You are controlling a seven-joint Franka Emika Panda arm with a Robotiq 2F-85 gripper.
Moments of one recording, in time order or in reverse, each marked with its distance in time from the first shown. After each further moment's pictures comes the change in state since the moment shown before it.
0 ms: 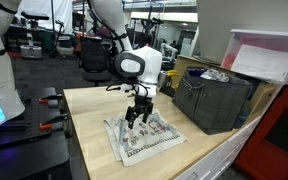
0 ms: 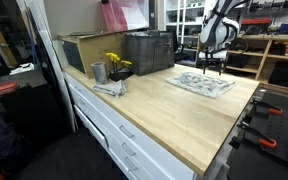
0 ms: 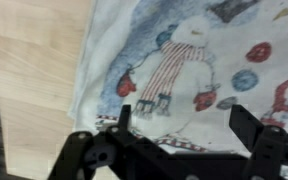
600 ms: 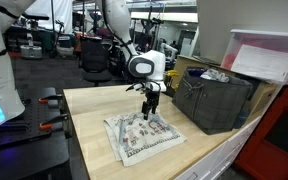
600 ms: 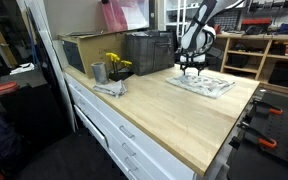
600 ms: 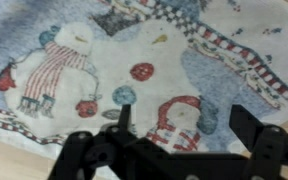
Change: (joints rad) arm 0.060 0.168 0.080 0.254 -0.036 -0.003 -0.001
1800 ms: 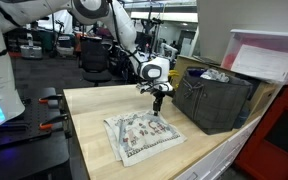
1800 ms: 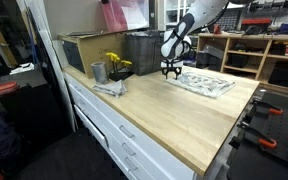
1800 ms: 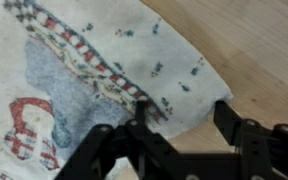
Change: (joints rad) arm 0.026 0.298 0.064 0.466 -0.014 -0.125 -0.003
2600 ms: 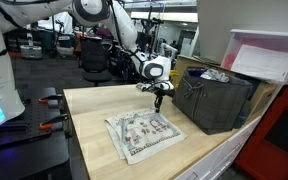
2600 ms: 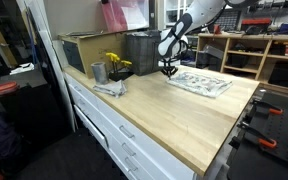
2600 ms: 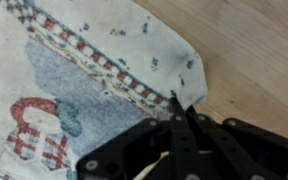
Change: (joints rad) arm -0.006 0.025 0.020 0.079 0.000 -0.070 0.000
